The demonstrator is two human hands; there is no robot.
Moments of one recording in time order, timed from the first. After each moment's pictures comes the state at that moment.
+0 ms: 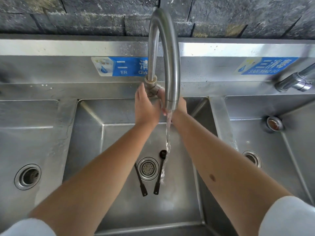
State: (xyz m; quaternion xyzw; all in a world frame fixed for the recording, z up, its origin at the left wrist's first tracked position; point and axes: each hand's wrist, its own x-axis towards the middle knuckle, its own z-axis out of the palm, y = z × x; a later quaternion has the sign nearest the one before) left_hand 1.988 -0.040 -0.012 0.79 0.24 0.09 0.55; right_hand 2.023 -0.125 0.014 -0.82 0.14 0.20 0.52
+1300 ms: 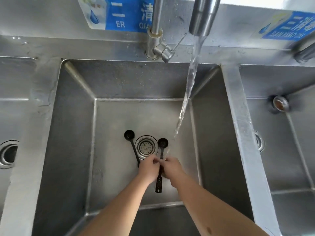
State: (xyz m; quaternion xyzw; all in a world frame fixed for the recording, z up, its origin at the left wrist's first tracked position) left_hand 1.775 -0.098 -0.202 0.75 0.32 -0.27 0.51; right_hand 1.805 -0.197 -0.204 -0.76 0.27 0.40 0.43
